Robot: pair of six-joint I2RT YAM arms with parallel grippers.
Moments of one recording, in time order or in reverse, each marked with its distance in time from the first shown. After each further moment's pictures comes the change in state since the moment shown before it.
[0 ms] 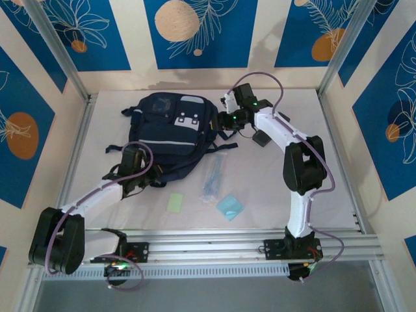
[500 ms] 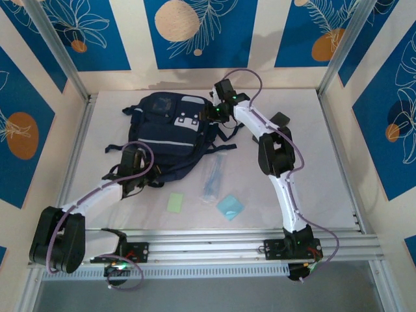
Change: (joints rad) left arm 0.019 0.006 -0.003 0.009 -0.027 0.074; right arm 0.032 0.465 0.532 -0.087 0.190 0.177
